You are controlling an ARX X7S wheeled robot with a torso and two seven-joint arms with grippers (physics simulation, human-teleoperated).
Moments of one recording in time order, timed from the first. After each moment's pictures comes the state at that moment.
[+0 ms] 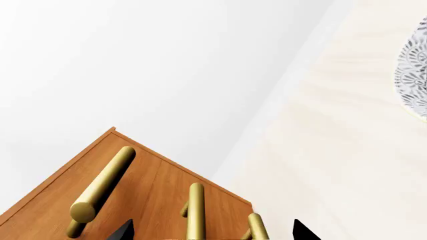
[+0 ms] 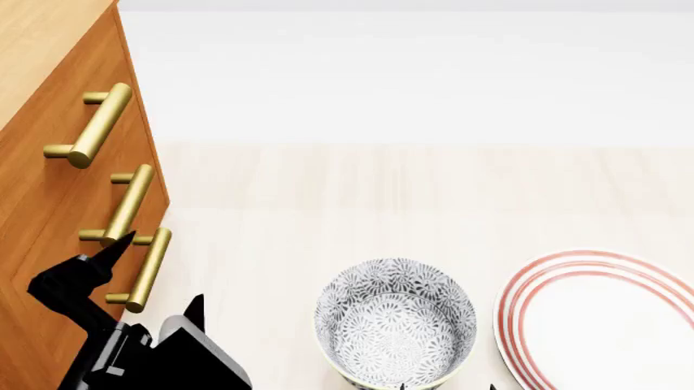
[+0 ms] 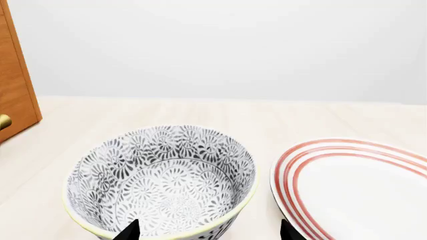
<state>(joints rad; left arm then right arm) -0.46 -0.35 0.68 0.15 0.50 -0.67 -0.08 0.04 0.20 -0.26 0.03 0.20 0.02 0.23</state>
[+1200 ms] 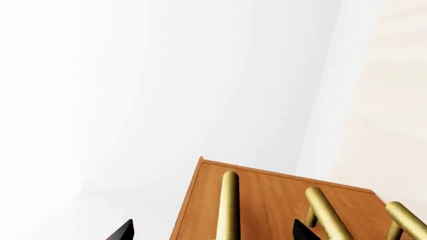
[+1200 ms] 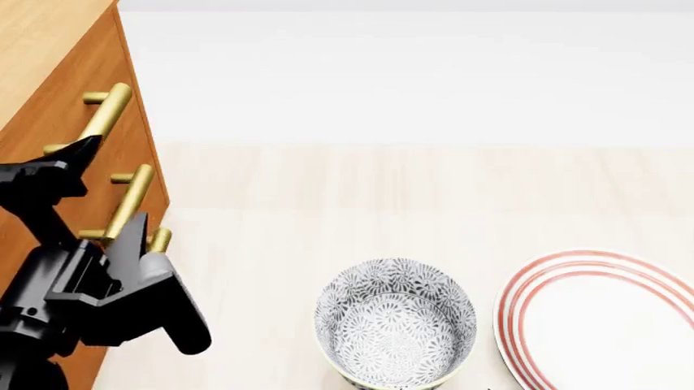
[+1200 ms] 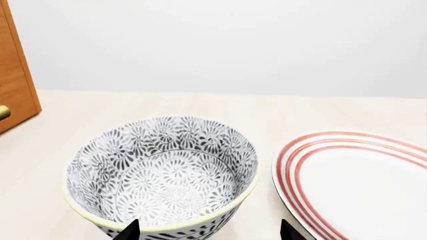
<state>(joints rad) -0.71 -0.51 0.86 0.20 0.78 -0.80 0.14 0.05 0.21 -0.29 0.06 0.22 0.02 0.25</state>
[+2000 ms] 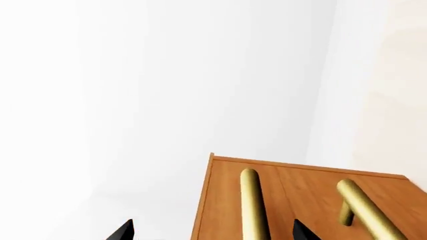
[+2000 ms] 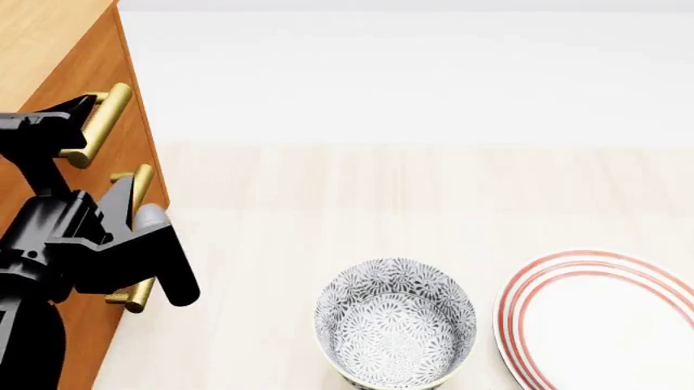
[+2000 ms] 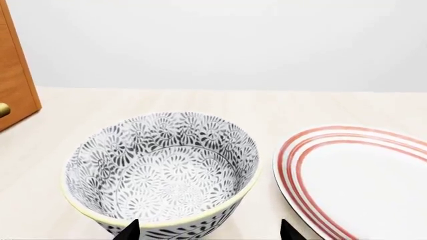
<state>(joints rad) -0.86 -0.50 0.89 0.01 0.76 -0.72 0.18 0.06 0.22 -0.30 0.06 0.25 0.03 0.26</state>
